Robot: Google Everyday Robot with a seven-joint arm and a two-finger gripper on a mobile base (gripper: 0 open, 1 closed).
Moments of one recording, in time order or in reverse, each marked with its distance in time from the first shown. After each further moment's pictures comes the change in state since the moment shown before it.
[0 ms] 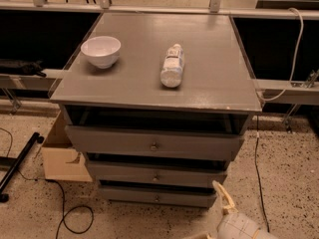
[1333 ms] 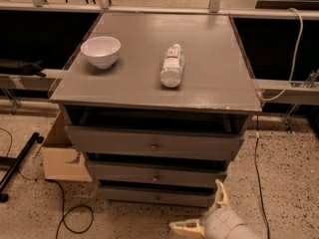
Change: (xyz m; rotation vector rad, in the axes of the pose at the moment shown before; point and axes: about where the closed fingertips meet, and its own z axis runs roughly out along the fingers) arm 0.037 -0.032 0.032 0.250 0.168 -0.007
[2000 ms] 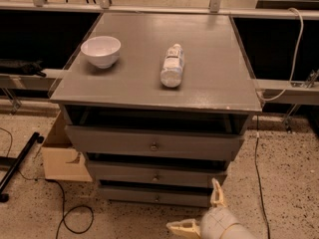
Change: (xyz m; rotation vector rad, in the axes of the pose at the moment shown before) arm -0.003 0.006 0.005 0.010 0.008 -0.037
